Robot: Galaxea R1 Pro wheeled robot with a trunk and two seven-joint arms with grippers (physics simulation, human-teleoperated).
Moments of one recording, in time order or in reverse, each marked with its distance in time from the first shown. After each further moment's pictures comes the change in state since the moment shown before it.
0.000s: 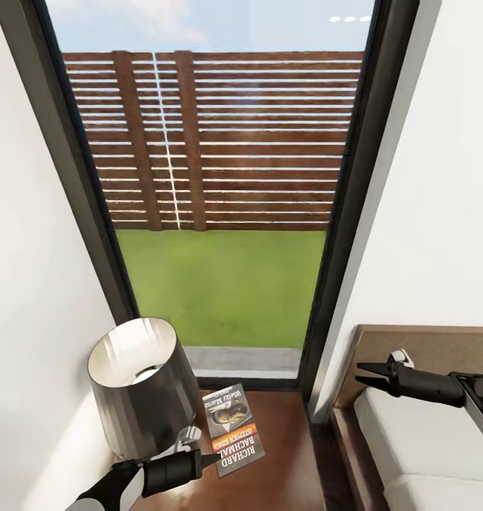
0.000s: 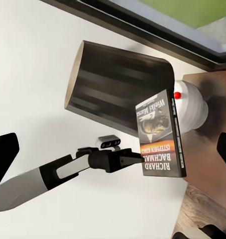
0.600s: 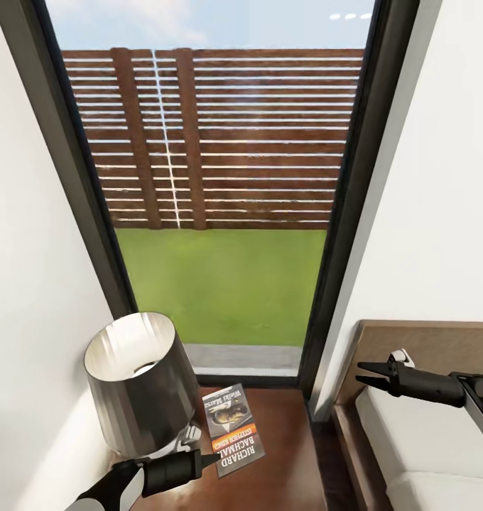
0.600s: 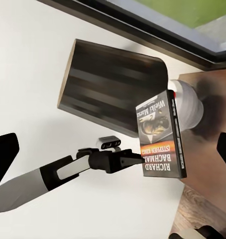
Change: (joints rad) left arm 0.000 0.001 0.000 0.000 0.000 0.000 0.000; right arm 0.000 0.000 -0.003 0.001 -0.001 0.001 0.000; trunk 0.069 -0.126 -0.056
